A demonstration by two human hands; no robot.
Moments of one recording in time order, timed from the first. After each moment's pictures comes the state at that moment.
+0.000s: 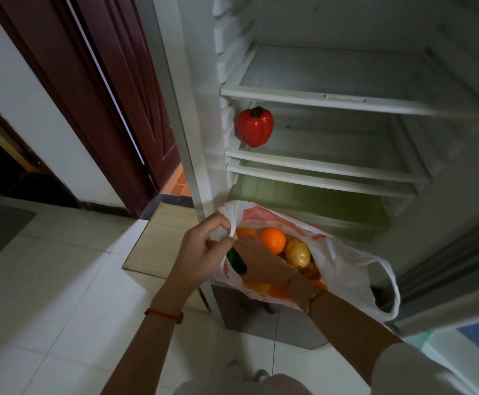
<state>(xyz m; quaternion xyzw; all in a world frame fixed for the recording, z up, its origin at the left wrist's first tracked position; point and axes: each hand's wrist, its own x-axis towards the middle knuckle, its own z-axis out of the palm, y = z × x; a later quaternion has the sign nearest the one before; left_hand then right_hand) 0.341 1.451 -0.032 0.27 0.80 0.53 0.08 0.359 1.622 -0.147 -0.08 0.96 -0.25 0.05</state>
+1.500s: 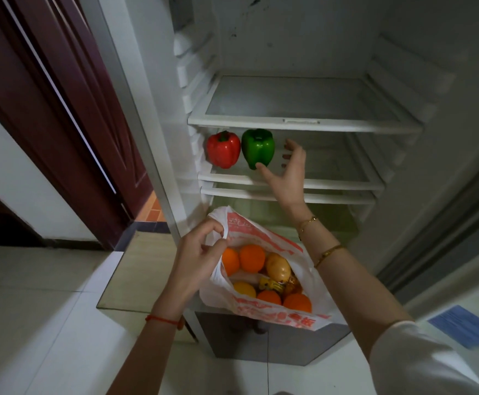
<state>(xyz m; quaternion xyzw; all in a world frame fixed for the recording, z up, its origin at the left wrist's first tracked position) 0.330 1.486 -0.016 0.26 0.78 0.56 0.10 0.302 1.729 -0.004 0.21 0.79 -0.42 -0.39</state>
